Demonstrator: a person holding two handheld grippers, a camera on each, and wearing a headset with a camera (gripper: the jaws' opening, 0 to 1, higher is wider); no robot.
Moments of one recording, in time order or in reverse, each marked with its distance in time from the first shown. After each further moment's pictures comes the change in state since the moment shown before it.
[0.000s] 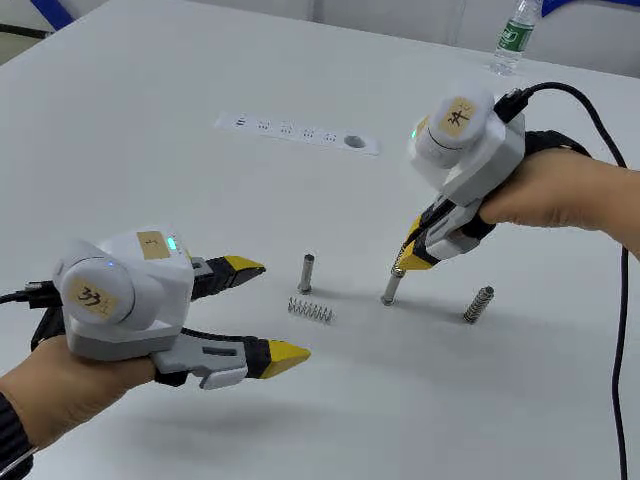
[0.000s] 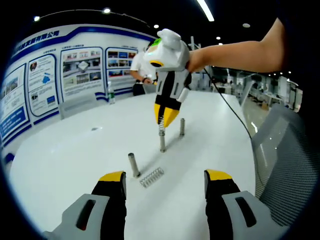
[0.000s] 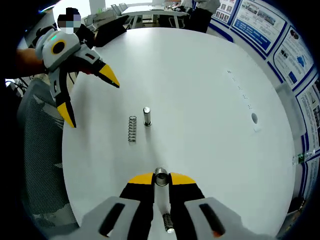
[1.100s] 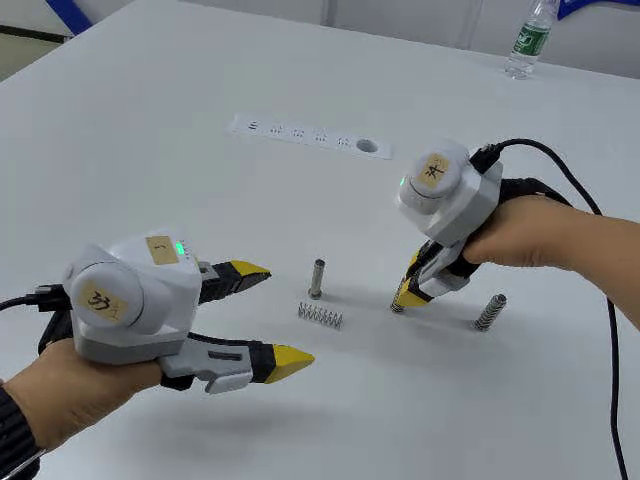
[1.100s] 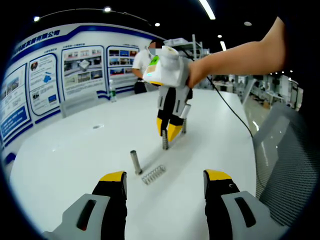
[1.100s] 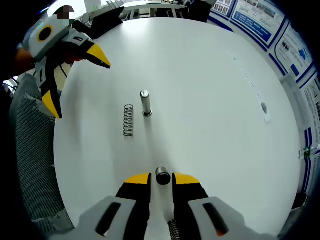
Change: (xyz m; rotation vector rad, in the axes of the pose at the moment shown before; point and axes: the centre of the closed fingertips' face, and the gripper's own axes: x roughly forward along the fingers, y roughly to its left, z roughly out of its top) left arm -0.003 0.006 -0.005 0.001 0.018 0.015; right arm 0.032 0.002 -0.015 0.028 0.043 0.014
